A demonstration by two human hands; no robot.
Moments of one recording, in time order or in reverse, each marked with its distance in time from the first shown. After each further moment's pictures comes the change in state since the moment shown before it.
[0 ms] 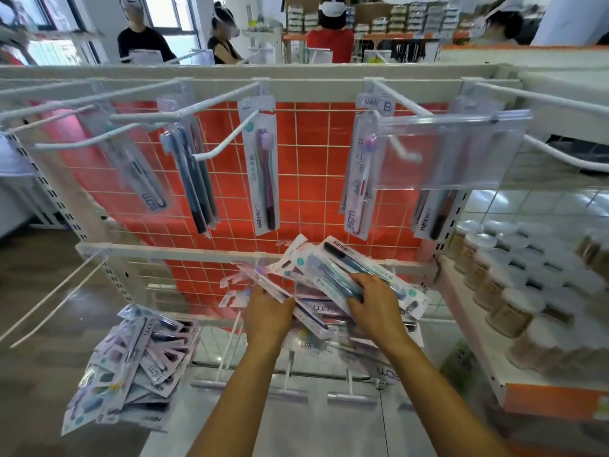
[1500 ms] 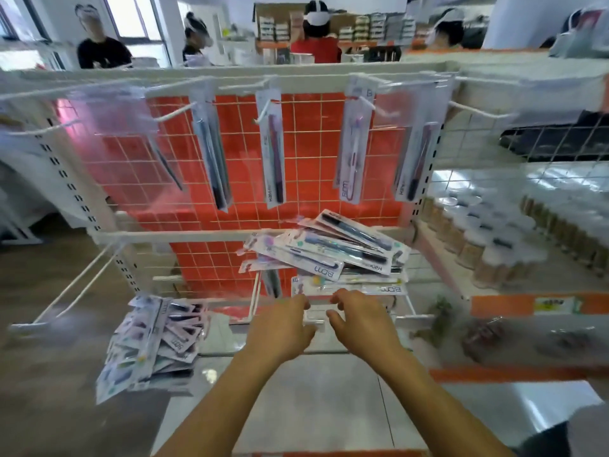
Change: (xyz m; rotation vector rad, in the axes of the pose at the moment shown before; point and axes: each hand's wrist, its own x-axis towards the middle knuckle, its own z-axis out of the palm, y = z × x) left_hand -0.119 -0.013 -0.088 1.001 -0.358 0.584; right_hand -0.147 -0.069 0.012 -0.246 -0.058 -0.001
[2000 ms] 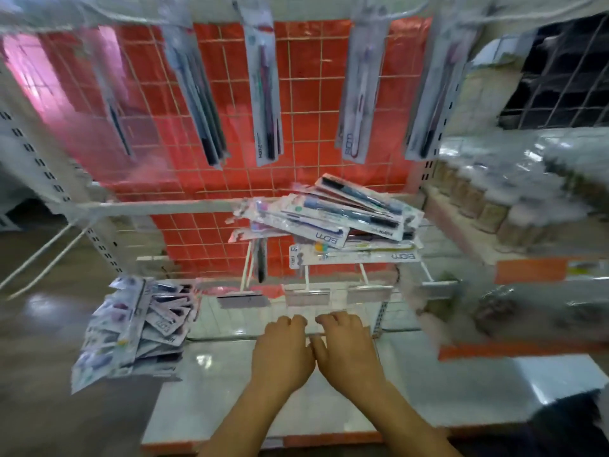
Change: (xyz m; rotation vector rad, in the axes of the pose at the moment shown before) left_hand -0.005 -0.038 0.113 0.011 -0.032 -0.049; right_hand -0.033 0.015 0.113 -0.047 -0.062 -0.019
